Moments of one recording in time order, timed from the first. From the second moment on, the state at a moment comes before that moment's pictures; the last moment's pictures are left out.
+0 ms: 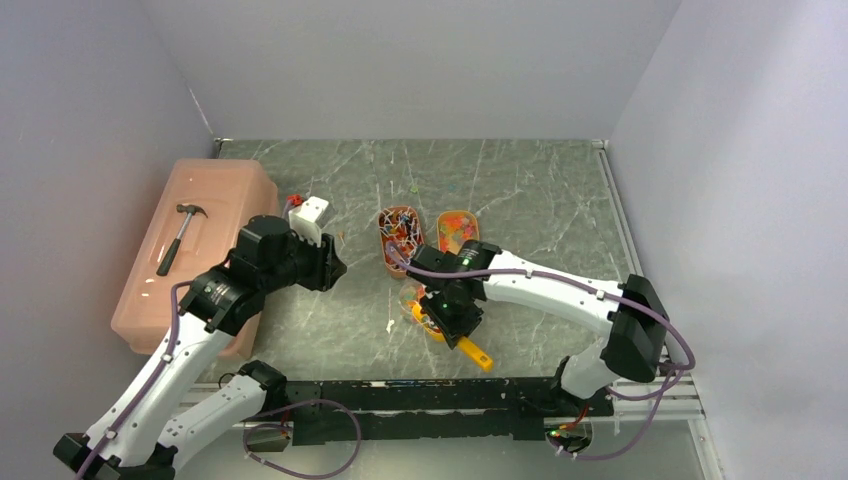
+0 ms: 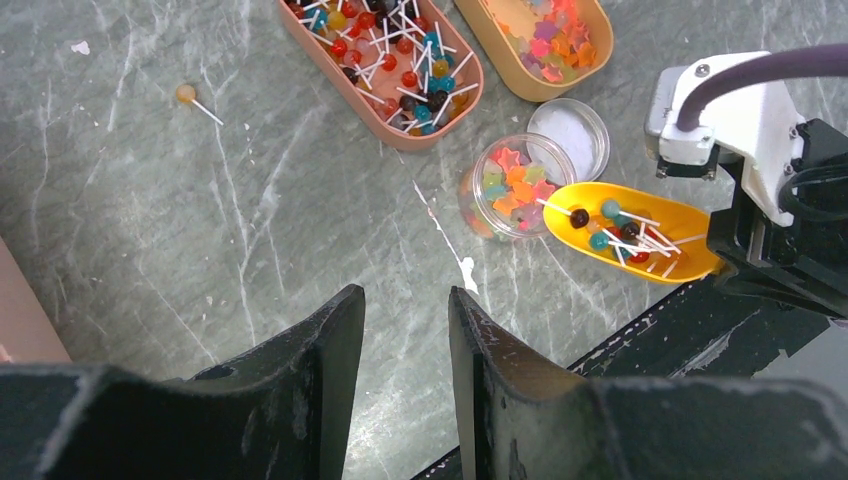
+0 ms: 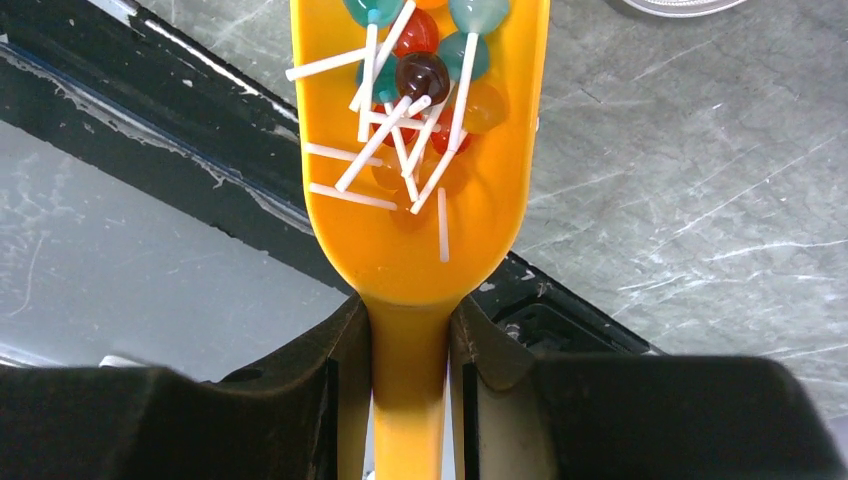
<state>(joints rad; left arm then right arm) -0.51 0.81 0.97 -0.73 0.13 -0.18 1.07 1.51 1.23 -1.16 -0.07 0.43</state>
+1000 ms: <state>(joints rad) -0.51 0.73 0.97 -0.73 0.13 -0.18 0.91 1.71 1.49 -1.43 -0.33 0.35</state>
